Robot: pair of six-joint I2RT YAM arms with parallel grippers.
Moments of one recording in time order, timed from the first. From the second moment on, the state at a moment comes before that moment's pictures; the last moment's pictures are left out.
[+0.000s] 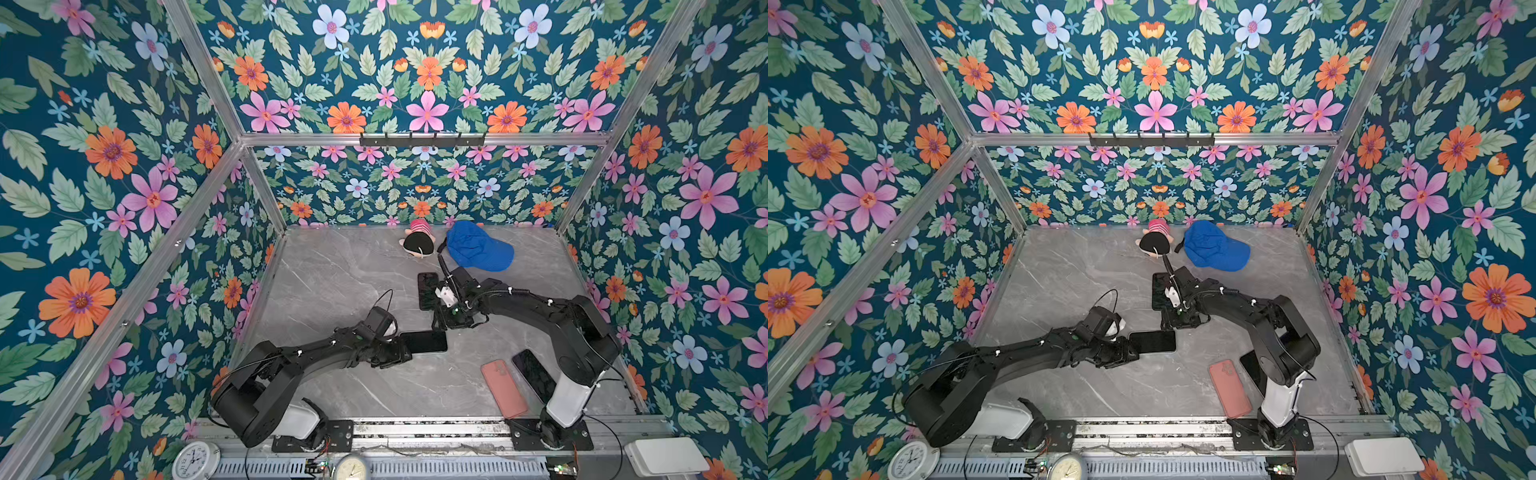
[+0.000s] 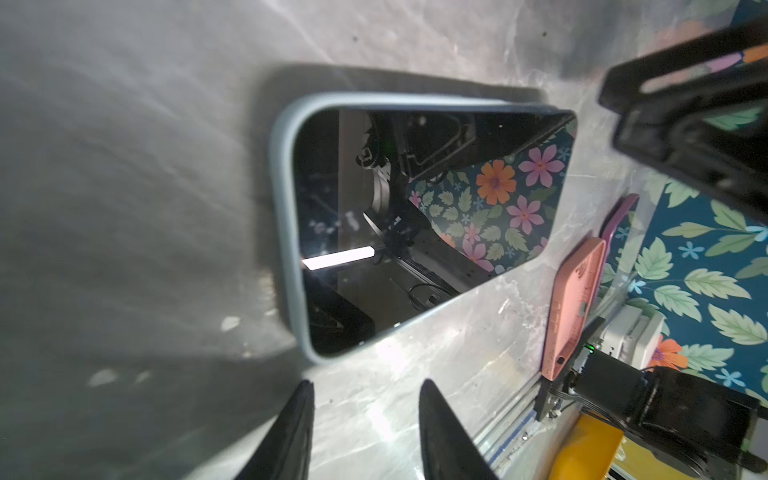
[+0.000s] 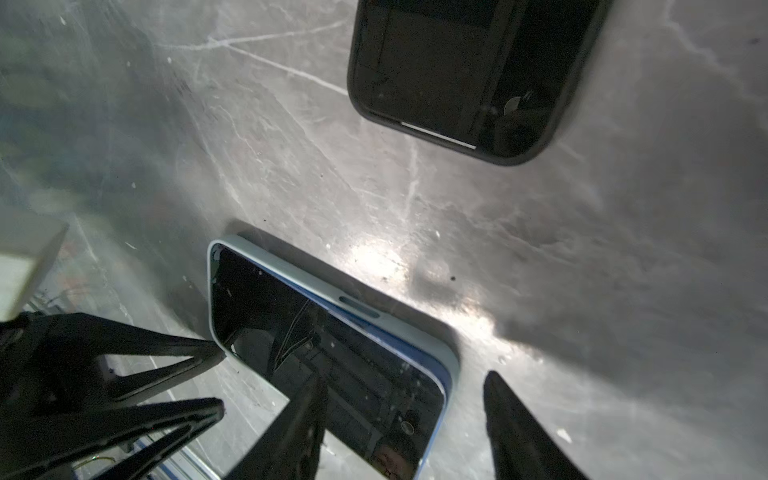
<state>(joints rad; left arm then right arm) -0.72 1.42 0.57 -0.18 0.42 -0.83 0.60 1.81 1.16 -0.59 -0.33 0.35</state>
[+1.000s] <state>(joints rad) -0.66 1.57 0.64 -0.08 0.46 -0.79 0.65 1.80 1.03 -0.50 -0.50 0.38</state>
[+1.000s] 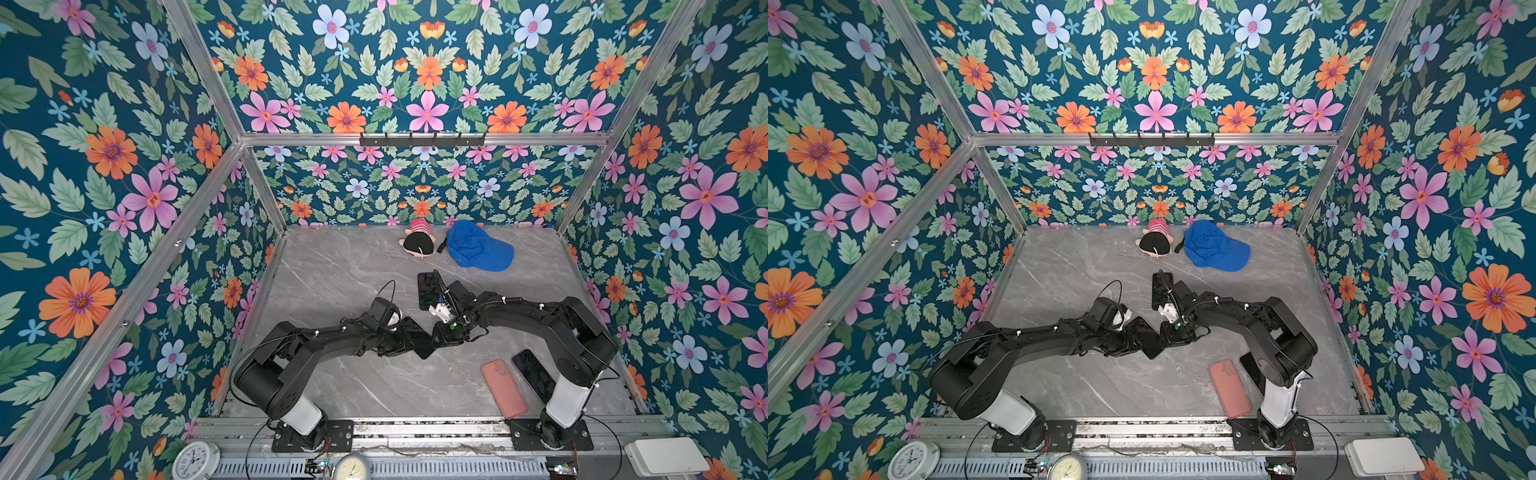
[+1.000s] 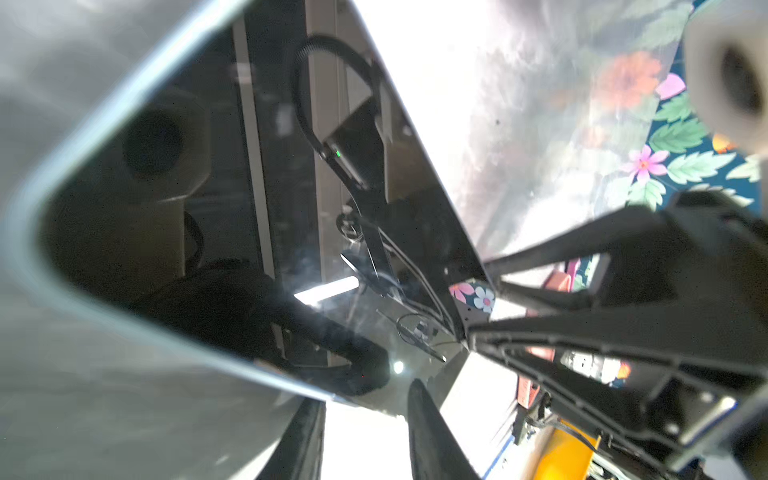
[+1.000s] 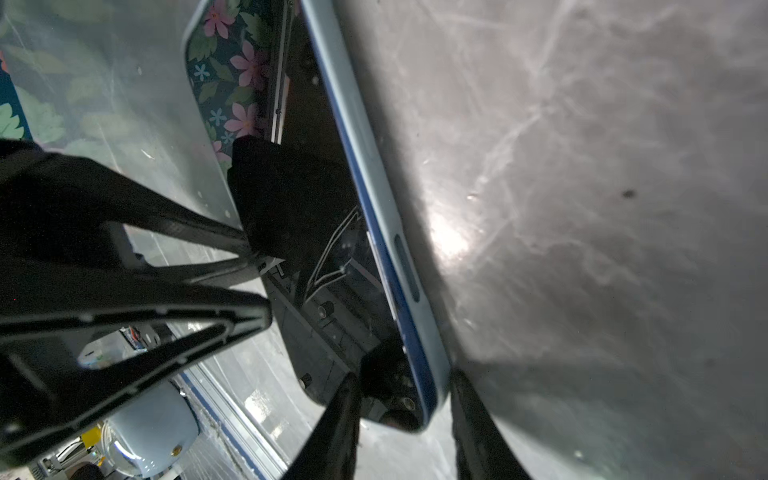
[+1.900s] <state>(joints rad) -0.59 1.47 0.58 -0.14 0.47 -0.76 0.76 1.67 0.99 -0.45 -0.40 0.50</state>
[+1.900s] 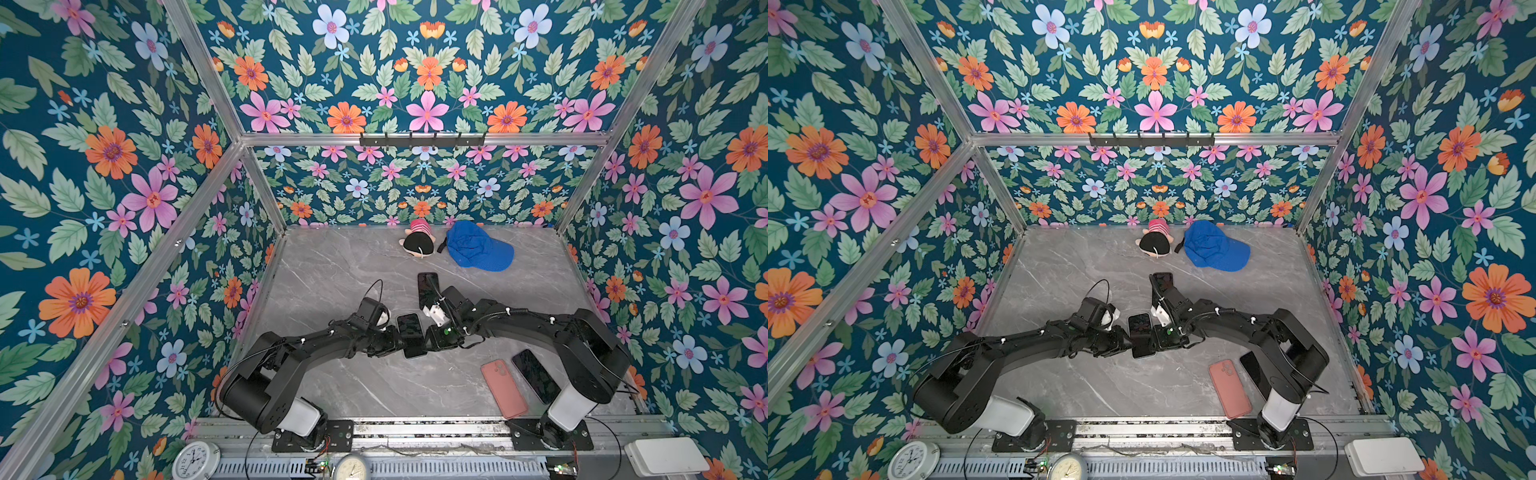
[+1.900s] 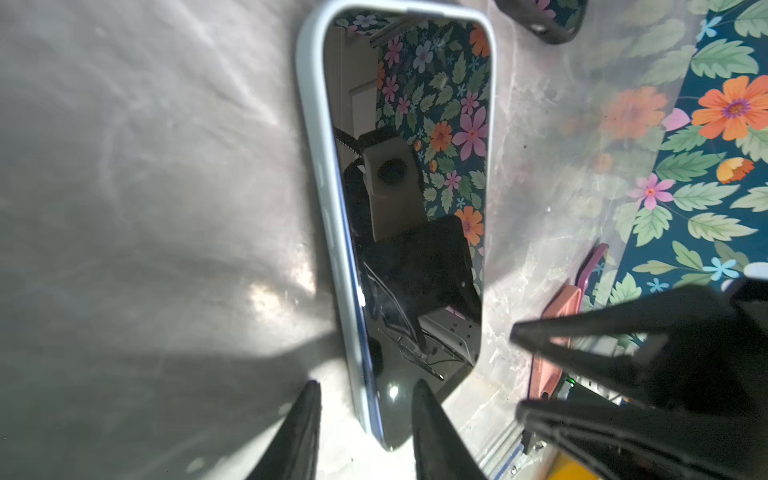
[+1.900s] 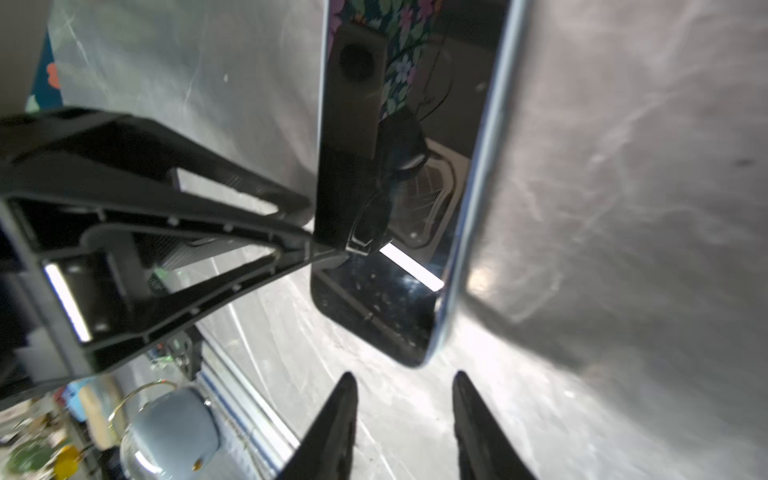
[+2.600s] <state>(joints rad) -0.68 1.39 0.55 -0.18 0.49 -1.02 0.76 1.71 1.00 -0.41 -0.37 0.61</state>
